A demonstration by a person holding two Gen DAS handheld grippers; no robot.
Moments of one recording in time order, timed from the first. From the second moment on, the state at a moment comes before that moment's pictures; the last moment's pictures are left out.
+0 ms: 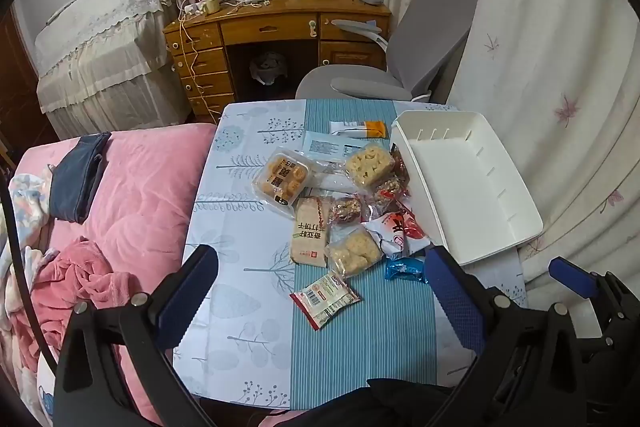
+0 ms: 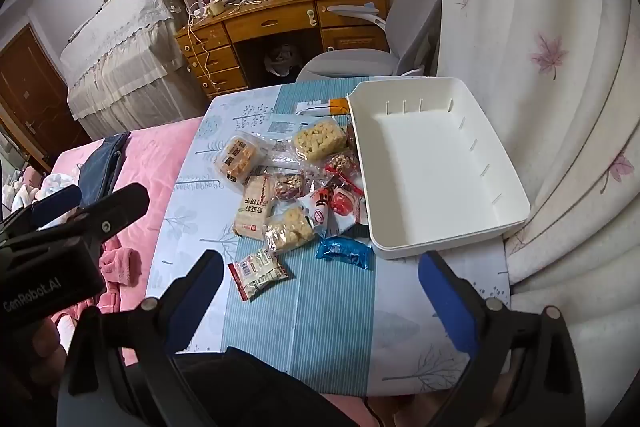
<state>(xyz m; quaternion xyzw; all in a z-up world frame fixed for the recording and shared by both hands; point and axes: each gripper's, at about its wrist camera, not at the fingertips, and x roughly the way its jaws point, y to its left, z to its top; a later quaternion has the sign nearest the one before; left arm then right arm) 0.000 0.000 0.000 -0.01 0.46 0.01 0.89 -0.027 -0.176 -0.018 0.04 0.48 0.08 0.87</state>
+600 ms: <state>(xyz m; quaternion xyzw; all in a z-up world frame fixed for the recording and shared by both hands) 0.000 0.000 0.000 -0.01 0.46 0.00 0.89 -0.027 -0.175 -0.017 0.04 0.48 0.08 0.87</state>
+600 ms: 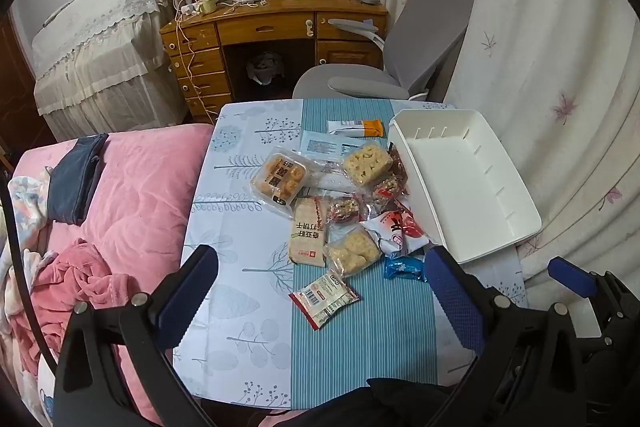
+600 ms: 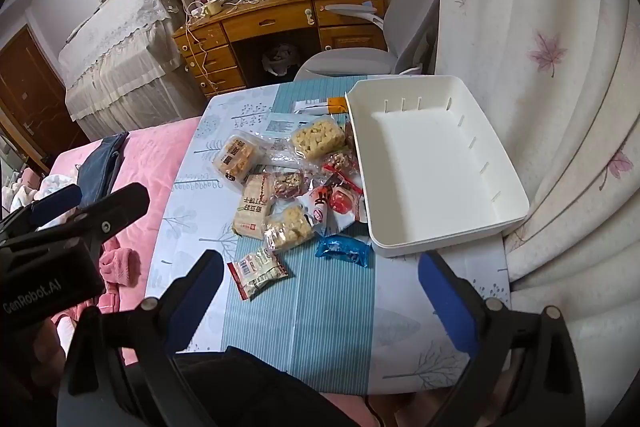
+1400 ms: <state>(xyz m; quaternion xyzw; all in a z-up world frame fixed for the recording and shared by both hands) -0.001 -0.009 -0.007 -0.01 0.47 0.00 0.88 -0.029 -0.171 -0.018 0.03 0.49 0.07 0.87</state>
